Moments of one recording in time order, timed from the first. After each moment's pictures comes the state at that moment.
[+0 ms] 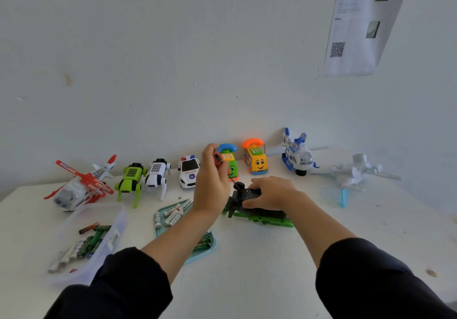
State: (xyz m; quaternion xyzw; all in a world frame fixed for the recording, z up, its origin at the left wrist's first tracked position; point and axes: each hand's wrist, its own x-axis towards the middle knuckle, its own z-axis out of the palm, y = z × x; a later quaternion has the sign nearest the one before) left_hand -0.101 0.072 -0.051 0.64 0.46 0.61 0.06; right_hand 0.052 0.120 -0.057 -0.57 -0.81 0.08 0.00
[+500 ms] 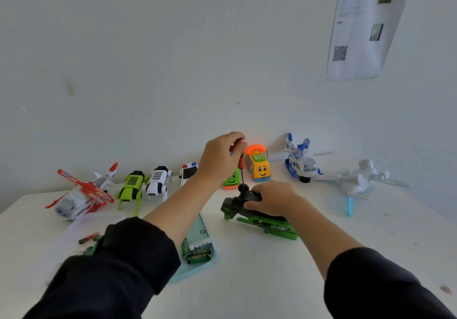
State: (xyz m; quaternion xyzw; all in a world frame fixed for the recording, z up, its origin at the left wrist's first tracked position) left_hand -0.098 0.115 0.010 0.74 0.47 0.48 0.03; right_hand 0.053 0.130 -0.056 -0.55 -0.83 0.03 0.02
